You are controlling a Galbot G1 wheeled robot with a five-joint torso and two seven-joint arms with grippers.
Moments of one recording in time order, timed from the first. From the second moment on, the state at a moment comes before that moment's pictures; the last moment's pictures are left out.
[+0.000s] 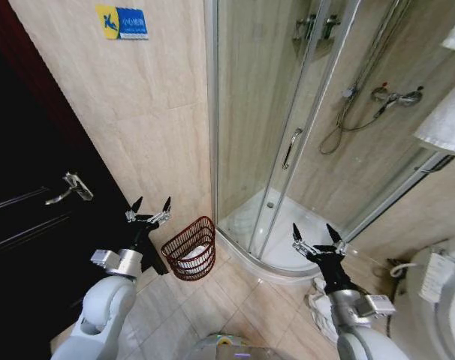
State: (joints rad) left arm 1.54 -1.24 -0.69 -2.27 -0.50 0.01 0.00; right arm -1.78 1.57 0.69 2.44 0.14 -0.07 -0.15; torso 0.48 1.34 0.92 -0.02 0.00
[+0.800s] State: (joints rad) left arm 1.55 -1.24 -0.73 -2.26 -0.50 0.00 0.02; right arm -1.78 1.57 0.70 2.44 0.13 -0.08 -0.17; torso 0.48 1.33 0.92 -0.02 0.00
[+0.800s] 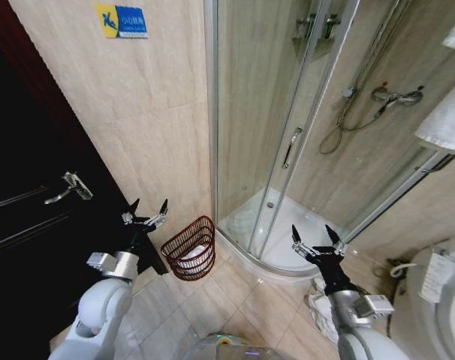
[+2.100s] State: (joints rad) left arm 1.55 -1.25 -0.73 -2.27 -0.50 0.00 0.02; right arm -1.79 1.56 0.71 2.43 0.13 -0.07 -0.17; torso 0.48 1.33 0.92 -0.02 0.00
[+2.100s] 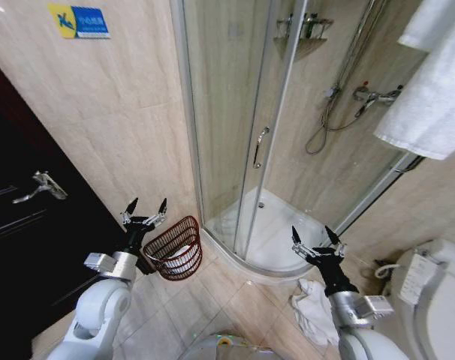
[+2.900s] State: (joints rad) left arm 1.56 -1.25 -0.73 -2.28 -0.50 0.00 0.02; right arm -1.79 1.56 0.71 2.43 0.14 -0.06 -0.17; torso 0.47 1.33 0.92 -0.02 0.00
